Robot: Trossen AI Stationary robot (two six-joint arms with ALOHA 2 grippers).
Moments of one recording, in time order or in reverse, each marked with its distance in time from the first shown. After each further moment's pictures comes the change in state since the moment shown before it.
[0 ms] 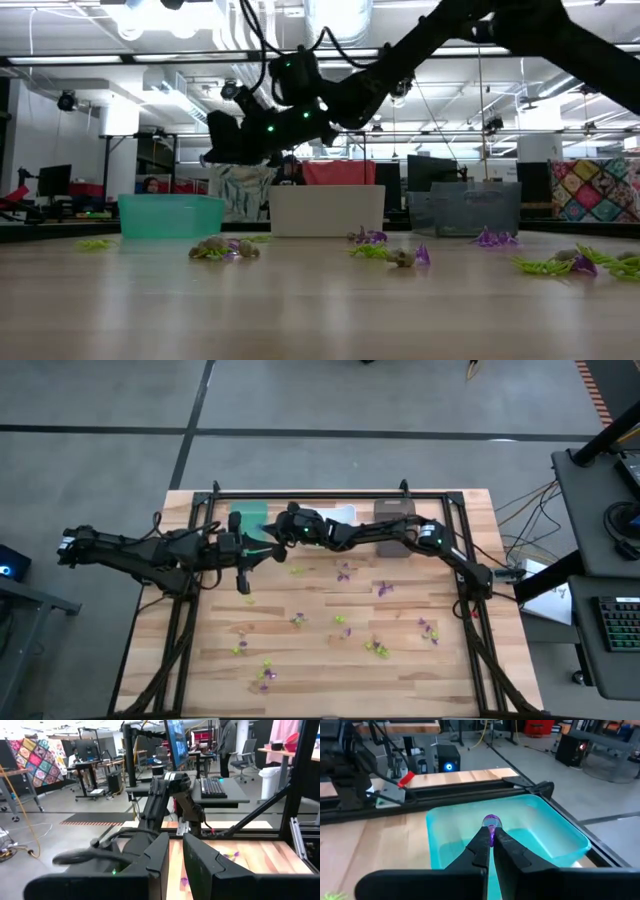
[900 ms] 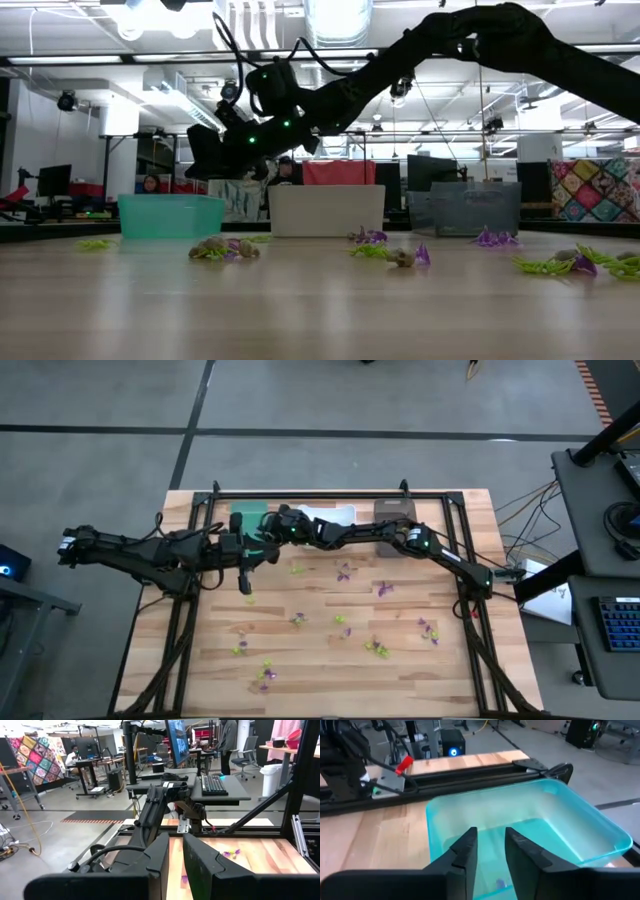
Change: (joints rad) left arm 0.000 0.010 0.000 -0.008 -0.003 -0.004; right arm 0.000 0.124 0.219 -0.195 -0.018 0.033
